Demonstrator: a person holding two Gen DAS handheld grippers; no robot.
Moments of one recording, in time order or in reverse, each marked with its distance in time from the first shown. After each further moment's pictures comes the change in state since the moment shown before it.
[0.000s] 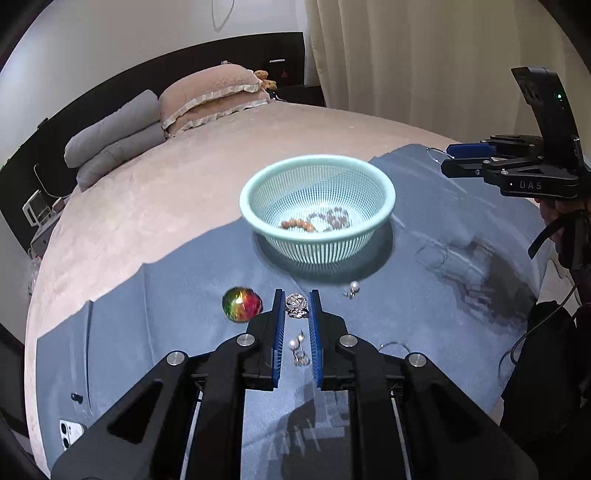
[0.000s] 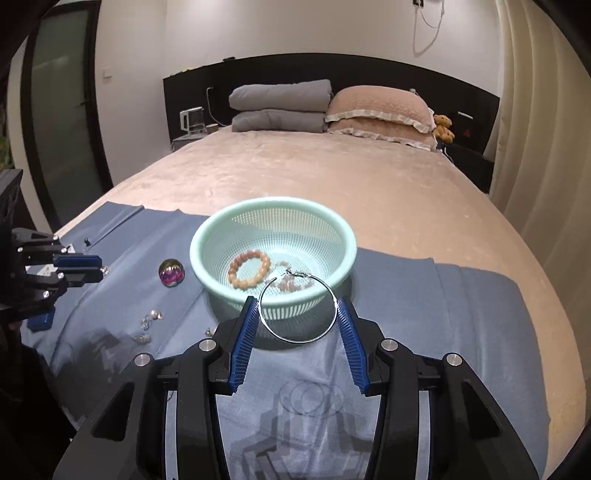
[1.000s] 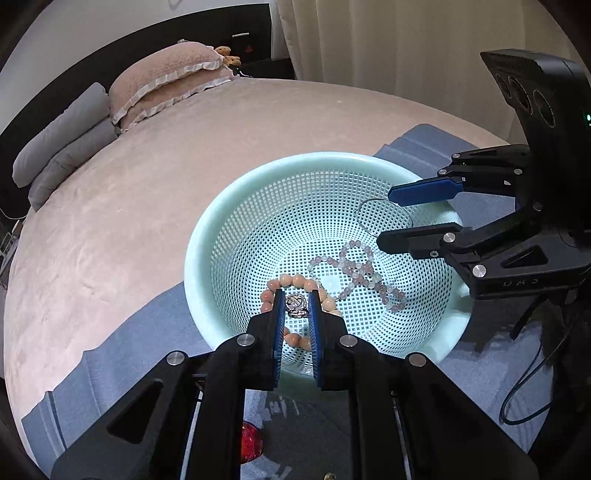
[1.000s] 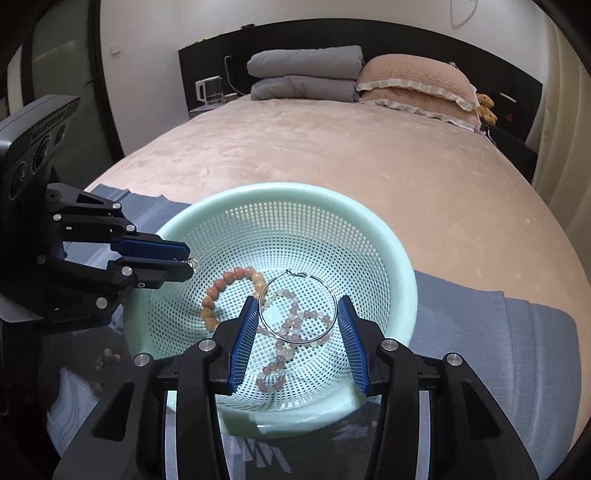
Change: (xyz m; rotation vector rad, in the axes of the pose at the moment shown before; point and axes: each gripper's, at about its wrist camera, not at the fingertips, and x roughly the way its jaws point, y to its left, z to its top) left arm 0.156 0.011 0.074 0.081 0.116 -0.112; right arm 0.153 -0.007 0.026 -0.026 0.145 0.124
